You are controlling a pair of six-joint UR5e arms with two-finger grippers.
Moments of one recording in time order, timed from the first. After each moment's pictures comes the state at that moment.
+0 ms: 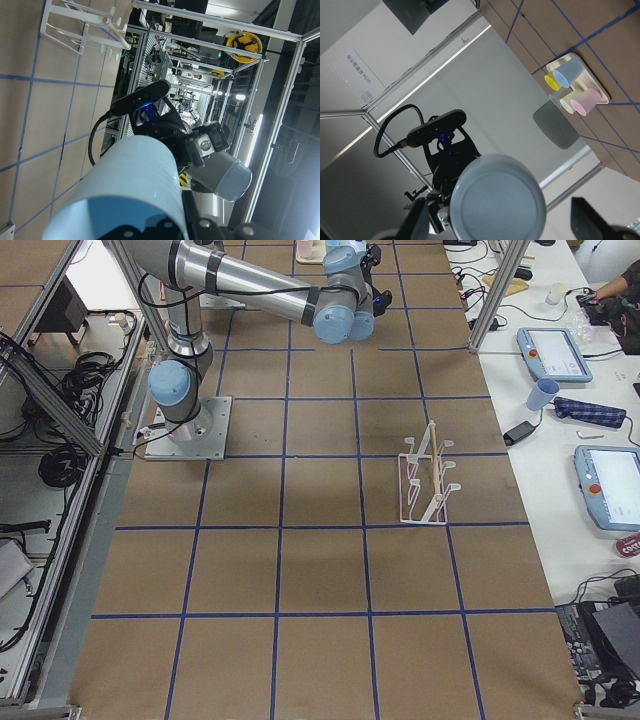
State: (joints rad) left arm -1.59 -1.76 -1.78 -1.02 0.12 -0.41; right arm 1.36 -1.37 1.58 -0.61 -0.15 -0.51
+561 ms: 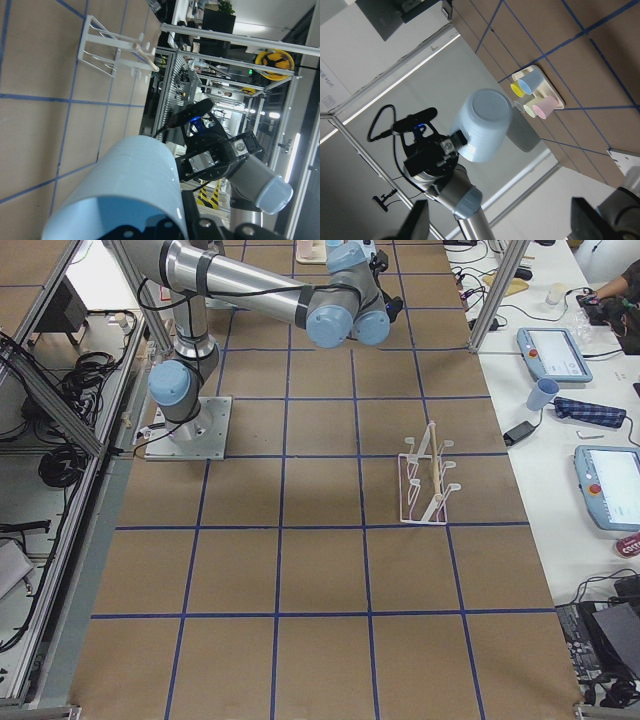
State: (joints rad) left arm -1.57 -1.74 -1.64 -1.12 0.51 -0.42; right arm 1.23 -1.37 1.46 -0.63 -0.43 -0.42
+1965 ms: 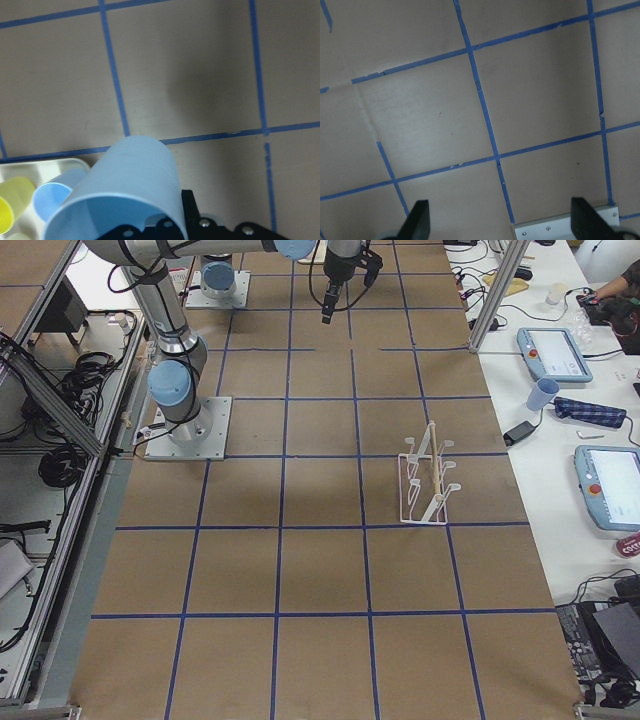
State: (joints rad) left arm -1.19 -1.80 -1.49 -1.45 1.68 0.58; right arm 1.51 -1.61 1.52 -1.36 -1.55 0.18
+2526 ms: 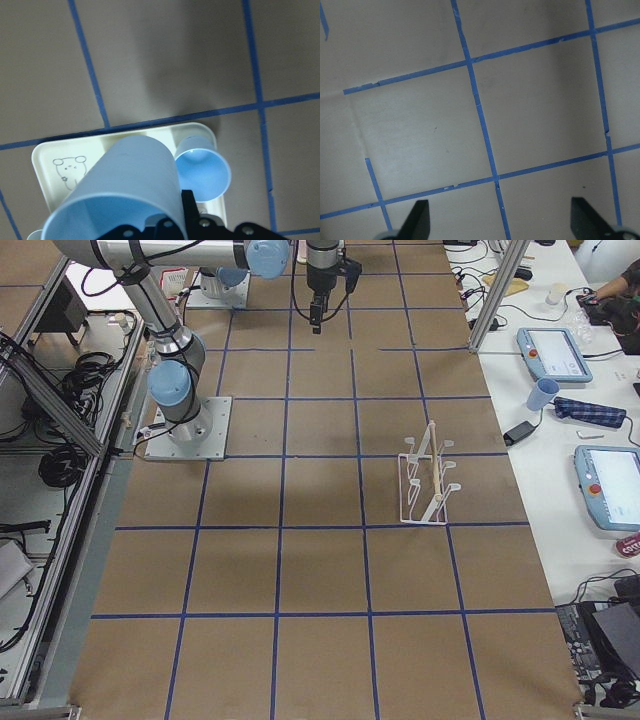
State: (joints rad) left arm -0.91 -1.92 -1.48 -1.35 1.74 0.88; right arm 1.53 -1.72 1.71 -1.56 -1.56 0.18
